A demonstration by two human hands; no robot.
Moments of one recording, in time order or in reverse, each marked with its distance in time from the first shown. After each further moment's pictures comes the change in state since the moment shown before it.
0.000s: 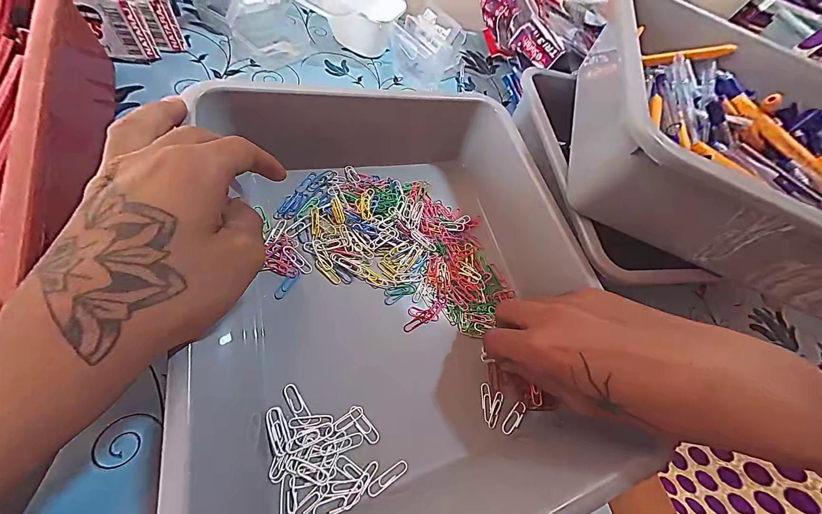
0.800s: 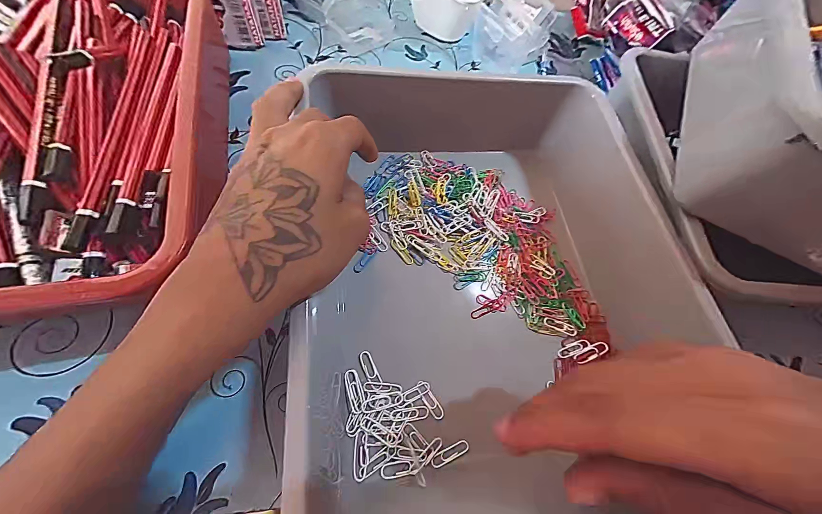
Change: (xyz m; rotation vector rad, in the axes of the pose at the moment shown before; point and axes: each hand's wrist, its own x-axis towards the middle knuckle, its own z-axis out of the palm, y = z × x) left_hand 0.027 0.066 -0.029 0.043 -0.150 -0.187; right_hand 0.019 -0.028 -0.010 0.533 0.303 -0.392
